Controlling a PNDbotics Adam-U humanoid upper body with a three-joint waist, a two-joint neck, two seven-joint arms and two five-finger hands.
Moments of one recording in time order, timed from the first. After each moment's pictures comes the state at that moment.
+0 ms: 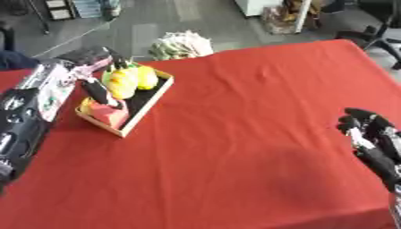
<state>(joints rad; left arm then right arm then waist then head) -0.84 0.55 -0.22 -1.02 -0.93 -0.14 -0.39 -0.16 -0.22 0.01 -1.67 0.11 -0.09 0.06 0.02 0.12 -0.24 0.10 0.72</state>
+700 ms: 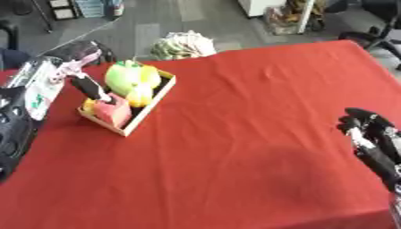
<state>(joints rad) -0.82 0.57 -0.19 -1.04 -0.90 -0.11 -0.36 -0.16 -0.22 0.01 -1.67 0.11 -0.09 0.06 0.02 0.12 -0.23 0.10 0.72</state>
